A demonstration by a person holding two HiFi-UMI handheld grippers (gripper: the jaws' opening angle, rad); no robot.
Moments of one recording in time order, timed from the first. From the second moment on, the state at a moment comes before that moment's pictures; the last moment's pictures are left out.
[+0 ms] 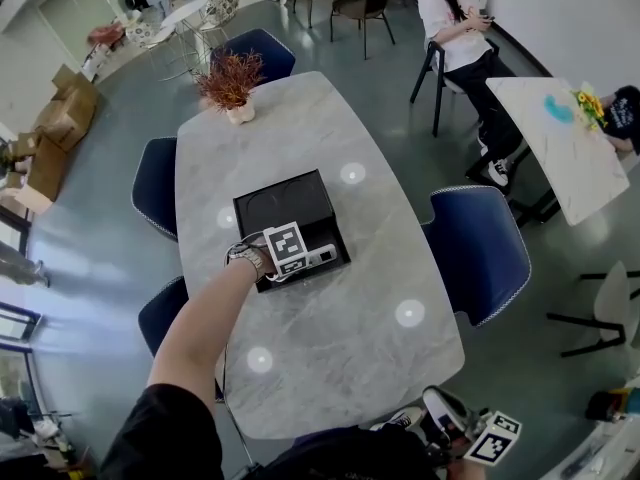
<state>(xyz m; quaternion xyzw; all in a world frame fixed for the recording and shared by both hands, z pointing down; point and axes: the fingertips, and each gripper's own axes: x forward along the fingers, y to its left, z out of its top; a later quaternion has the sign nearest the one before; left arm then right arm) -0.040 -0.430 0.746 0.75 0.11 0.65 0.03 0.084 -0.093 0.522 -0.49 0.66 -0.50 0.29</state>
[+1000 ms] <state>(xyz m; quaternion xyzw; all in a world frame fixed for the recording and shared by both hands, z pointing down) -0.024 -0.429 0.749 0.77 0.07 0.63 -0.10 0.084 -0.082 0.517 -0.49 0.65 -0.48 0.31</state>
